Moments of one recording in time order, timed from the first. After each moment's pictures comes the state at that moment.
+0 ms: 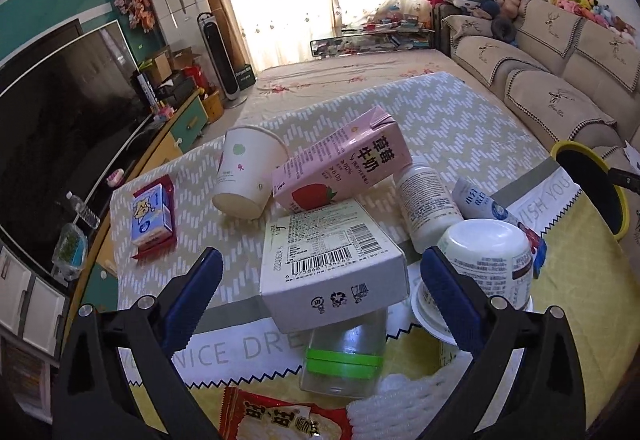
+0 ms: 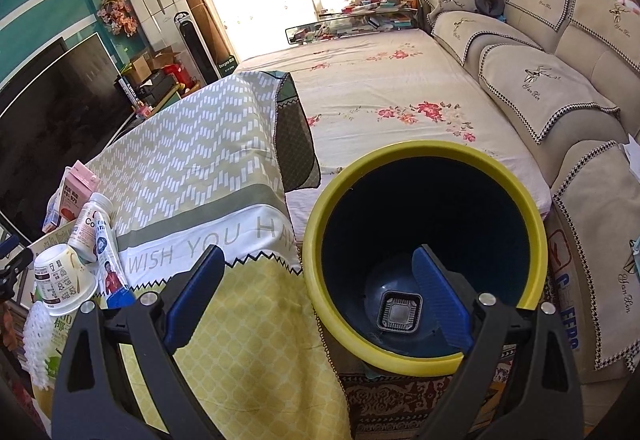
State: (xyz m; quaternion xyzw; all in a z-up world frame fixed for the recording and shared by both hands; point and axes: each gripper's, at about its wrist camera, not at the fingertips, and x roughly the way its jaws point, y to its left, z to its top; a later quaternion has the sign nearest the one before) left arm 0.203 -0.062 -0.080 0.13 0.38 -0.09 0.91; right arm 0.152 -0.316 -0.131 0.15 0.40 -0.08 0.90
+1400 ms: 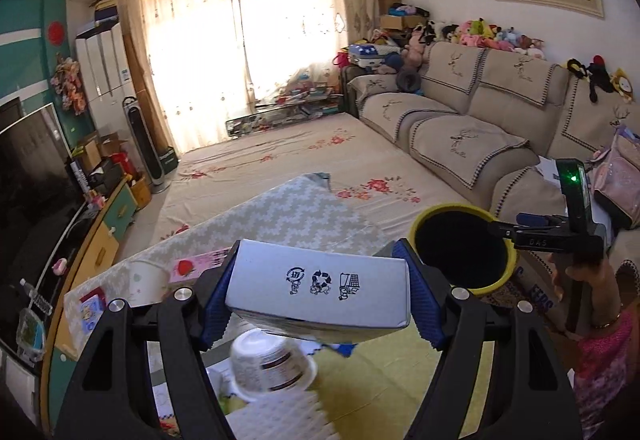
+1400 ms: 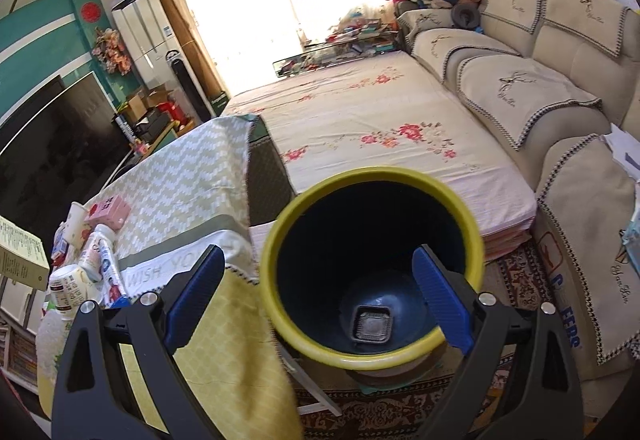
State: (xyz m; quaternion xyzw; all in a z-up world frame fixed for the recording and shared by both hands) left arm 0.109 -0.205 0.035 0.13 0.26 -0.26 0.92; right arm 0.097 -0.371 -0.106 0.18 0.34 -0.11 0.92
